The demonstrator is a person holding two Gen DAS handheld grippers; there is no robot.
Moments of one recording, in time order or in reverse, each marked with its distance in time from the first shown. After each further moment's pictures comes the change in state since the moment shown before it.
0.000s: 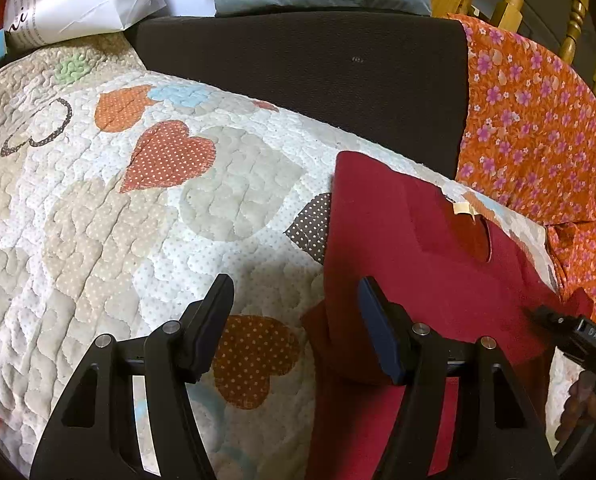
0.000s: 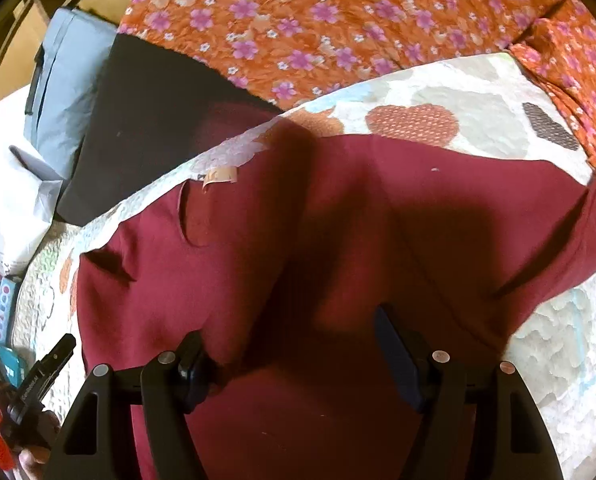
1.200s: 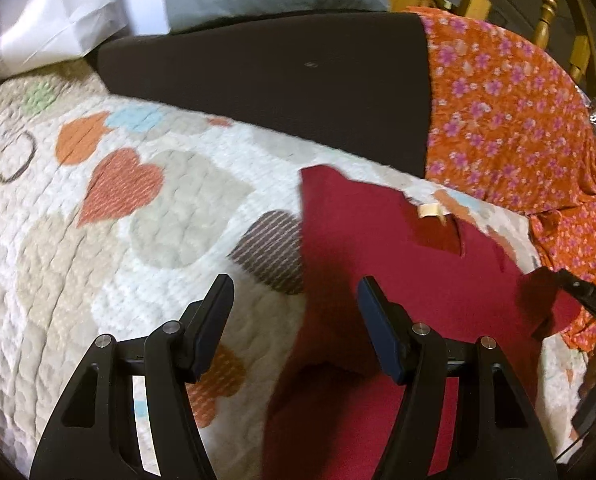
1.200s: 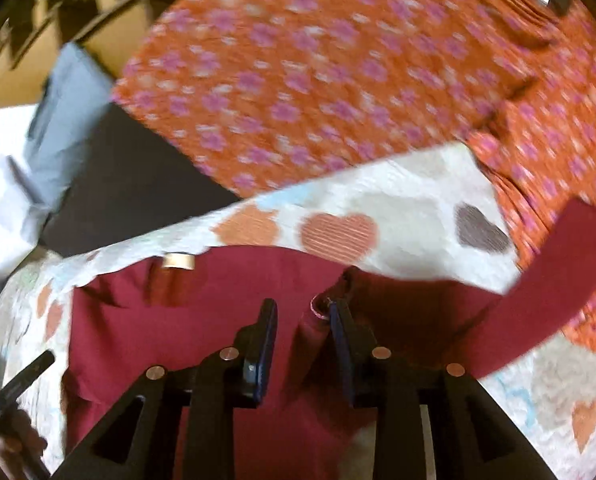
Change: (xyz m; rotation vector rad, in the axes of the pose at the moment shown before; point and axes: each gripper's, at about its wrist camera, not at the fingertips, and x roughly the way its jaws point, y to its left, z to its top) left arm 0.003 -0.038 0.014 0.081 -0.016 -0.068; right arm -0.042 -0.048 0.042 -0.138 -0.209 -0.080
